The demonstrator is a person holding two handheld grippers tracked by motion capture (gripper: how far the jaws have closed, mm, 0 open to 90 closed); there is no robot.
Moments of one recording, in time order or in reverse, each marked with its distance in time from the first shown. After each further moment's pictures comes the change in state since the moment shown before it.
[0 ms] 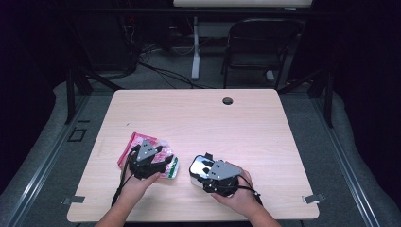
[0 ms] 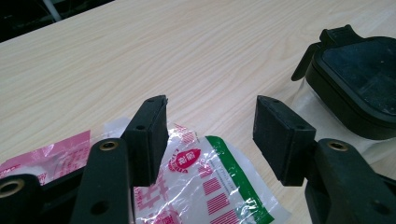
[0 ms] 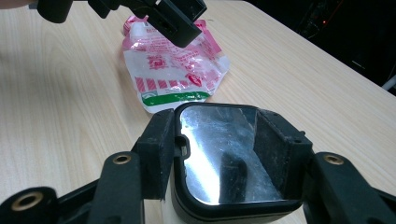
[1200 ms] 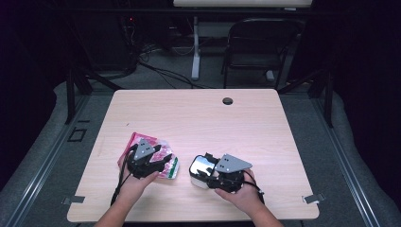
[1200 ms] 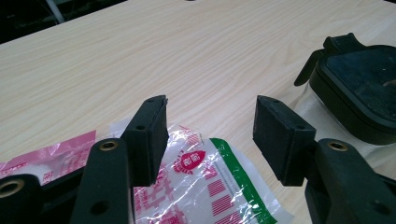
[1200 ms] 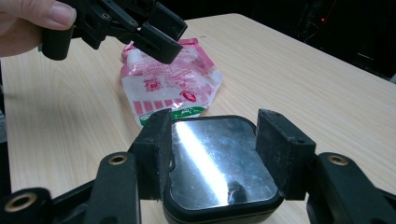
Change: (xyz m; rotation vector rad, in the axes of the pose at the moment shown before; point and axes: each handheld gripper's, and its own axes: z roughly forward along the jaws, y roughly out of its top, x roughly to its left) left arm 0.005 0.000 -0.003 -0.020 0.004 -0.021; right arm -0.015 0.001 -0.009 -0.068 0.017 0.133
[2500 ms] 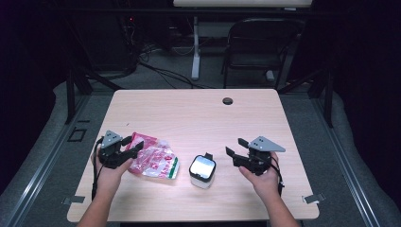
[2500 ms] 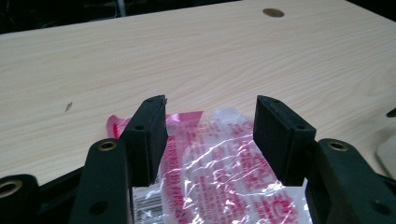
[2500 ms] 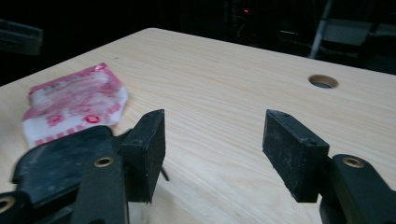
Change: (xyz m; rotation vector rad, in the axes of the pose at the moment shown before) left arm 0.076 -0.019 -0.031 -0.041 0.153 -0.214; right arm -0.078 -0.015 -0.034 -0.046 -0.226 0.255
